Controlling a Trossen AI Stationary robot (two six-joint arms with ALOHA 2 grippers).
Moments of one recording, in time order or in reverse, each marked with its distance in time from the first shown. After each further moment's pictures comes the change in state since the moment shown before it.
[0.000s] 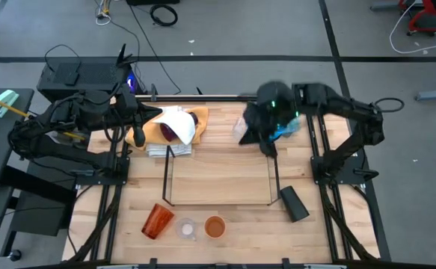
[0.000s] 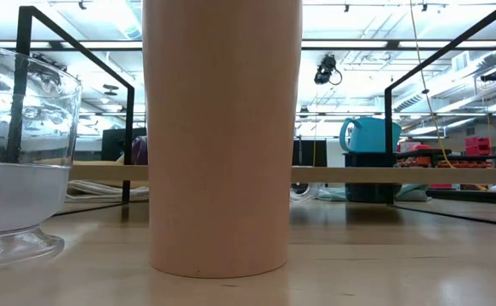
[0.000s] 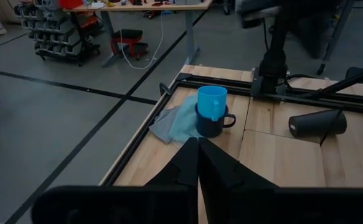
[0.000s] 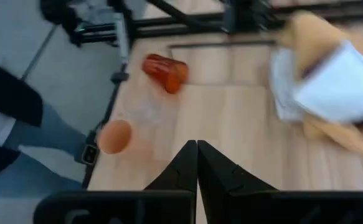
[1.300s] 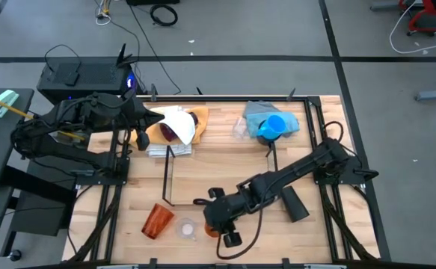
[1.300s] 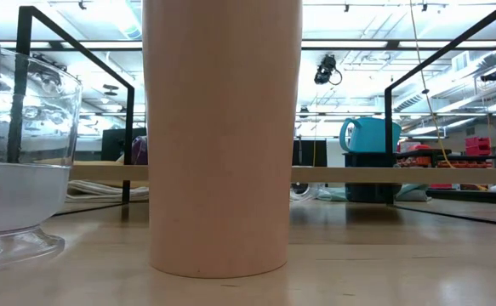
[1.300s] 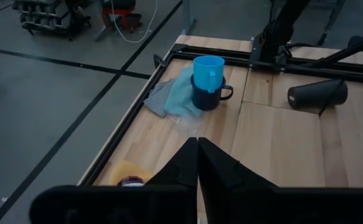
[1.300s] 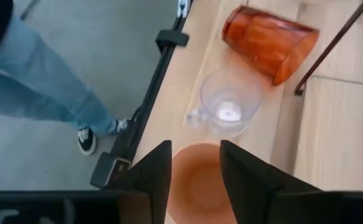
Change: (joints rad) left arm -0.001 0.034 0.000 -0.090 0.025 -0.030; right arm 0.492 0.479 0.000 0.383 0.260 0.190
